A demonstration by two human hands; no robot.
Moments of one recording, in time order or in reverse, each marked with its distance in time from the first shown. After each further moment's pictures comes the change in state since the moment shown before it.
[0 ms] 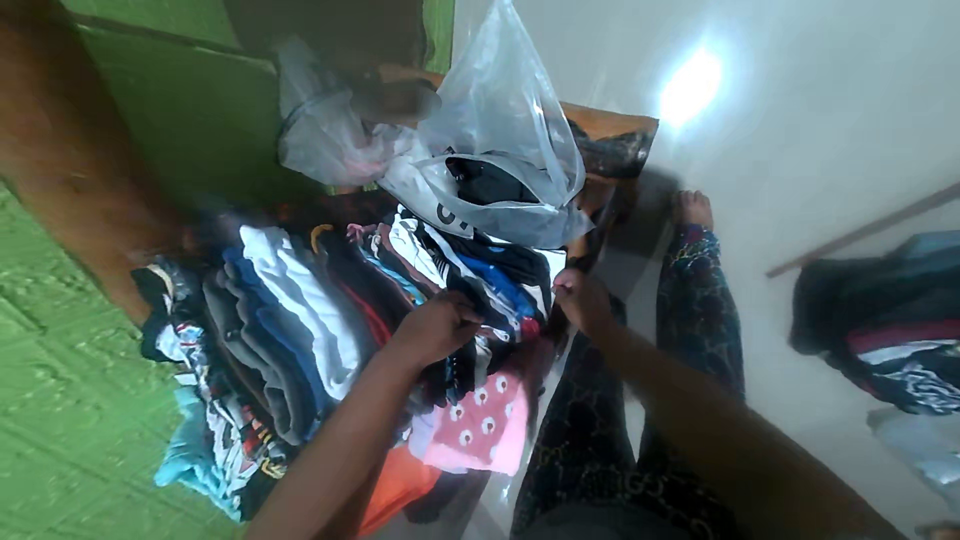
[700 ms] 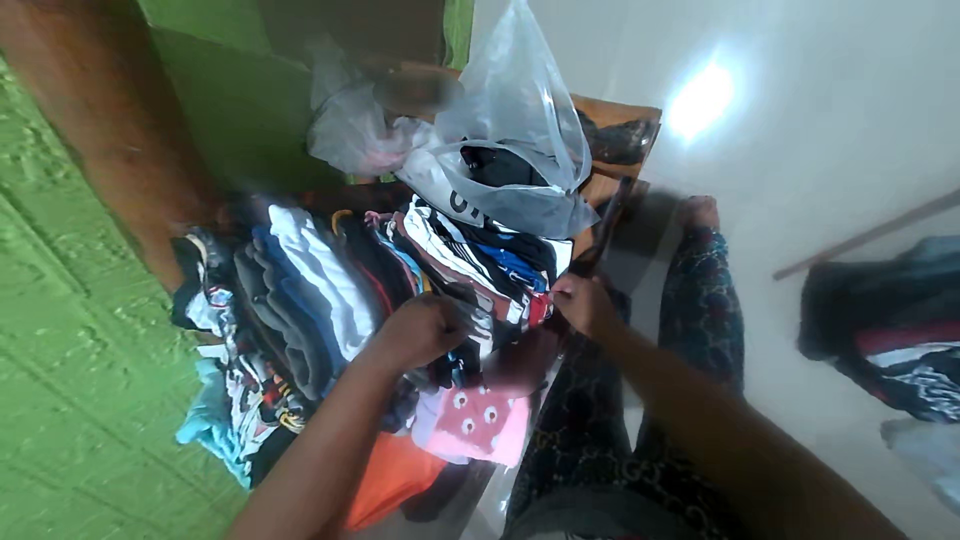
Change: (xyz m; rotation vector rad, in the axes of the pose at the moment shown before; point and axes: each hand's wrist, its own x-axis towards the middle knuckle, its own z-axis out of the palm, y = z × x) left_hand -0.051 -0.008 -0.001 0.139 -0.006 0.081; right_hand -0.037 -0.010 0.003 -0.052 -0.032 -0.120
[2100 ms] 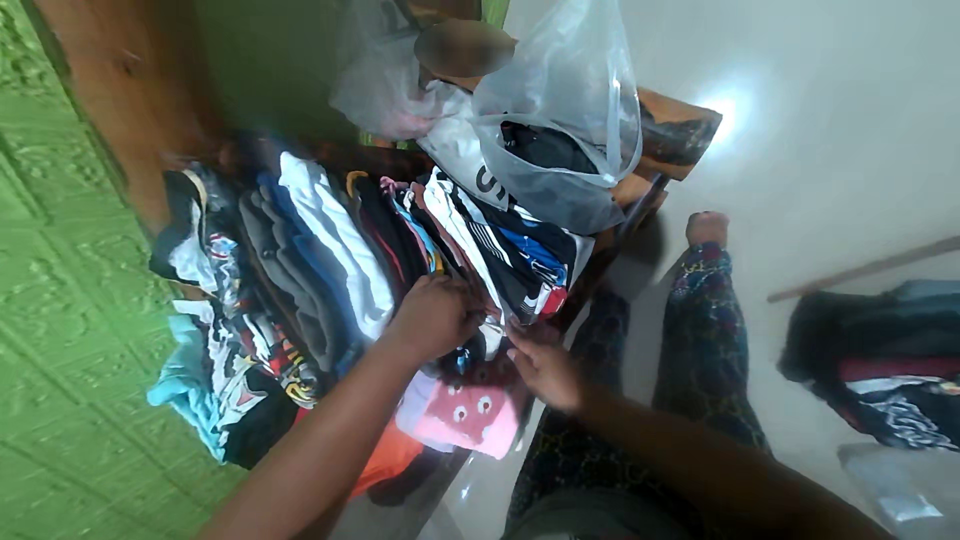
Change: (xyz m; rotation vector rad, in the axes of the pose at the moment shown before) left_hand -0.013 0.007 0.013 0.101 0.207 -0.016; right_hand -0.078 -0.039 0.083 0.035 -0.271 -0.307
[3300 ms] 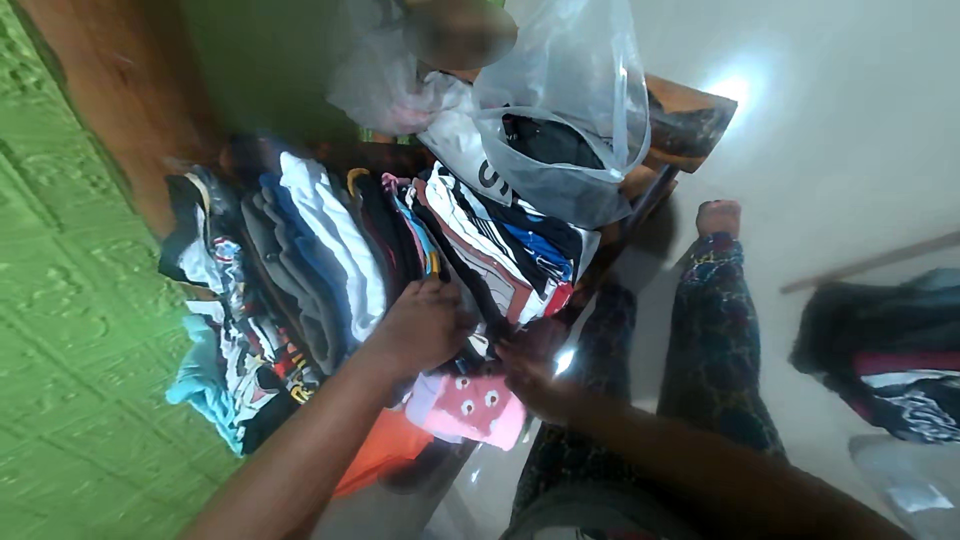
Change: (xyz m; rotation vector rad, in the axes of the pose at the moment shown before) left_hand -0.019 -0.004 -0.018 0.064 -0.225 -0.044; right_hand -0.014 -0.007 0.012 0.174 -0.212 -0.017
